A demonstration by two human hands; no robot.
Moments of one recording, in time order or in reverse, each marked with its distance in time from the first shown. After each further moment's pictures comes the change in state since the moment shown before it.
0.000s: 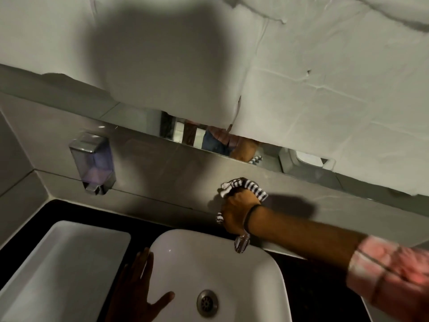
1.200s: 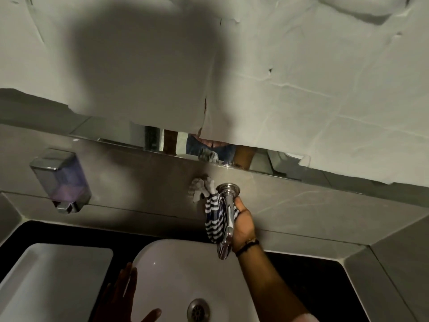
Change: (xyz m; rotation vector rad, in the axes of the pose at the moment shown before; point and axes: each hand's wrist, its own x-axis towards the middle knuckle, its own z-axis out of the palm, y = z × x) left_hand 0.008 0.008 -0.012 0.102 -0.041 0.137; right_hand 0.001 -0.018 0.067 -2.720 -0.160 -0.094
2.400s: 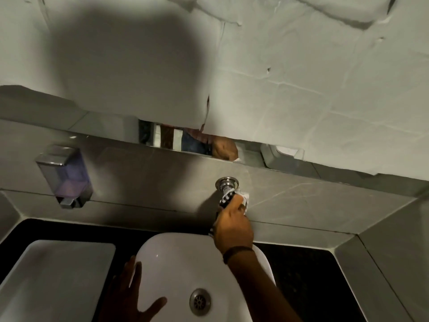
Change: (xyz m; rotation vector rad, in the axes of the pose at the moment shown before) left_hand -0.004 -0.009 0.014 0.002 -0.045 -0.089; right_hand -0.050 0.051 0.016 -1.983 0.741 -0.630
